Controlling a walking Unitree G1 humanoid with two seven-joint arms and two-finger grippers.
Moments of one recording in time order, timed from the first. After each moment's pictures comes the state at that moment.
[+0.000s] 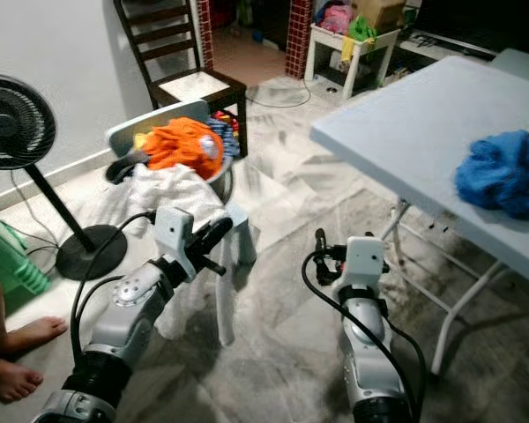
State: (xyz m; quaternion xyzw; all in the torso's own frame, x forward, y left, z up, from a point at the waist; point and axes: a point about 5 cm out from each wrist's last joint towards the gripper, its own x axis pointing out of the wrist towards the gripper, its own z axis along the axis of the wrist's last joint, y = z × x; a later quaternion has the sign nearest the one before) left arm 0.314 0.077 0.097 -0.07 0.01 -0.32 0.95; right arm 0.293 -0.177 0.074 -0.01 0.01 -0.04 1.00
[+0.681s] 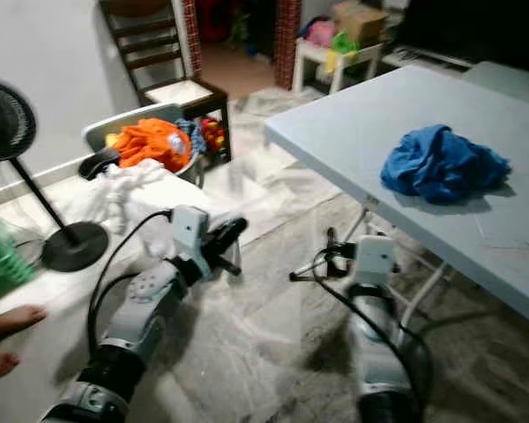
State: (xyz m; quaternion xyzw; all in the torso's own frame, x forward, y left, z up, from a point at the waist) left arm 0.320 0.071 0.100 -0.08 0.01 -0.31 0.95; right arm 0.299 -0.170 0.078 0.00 0.00 -0.04 1.00
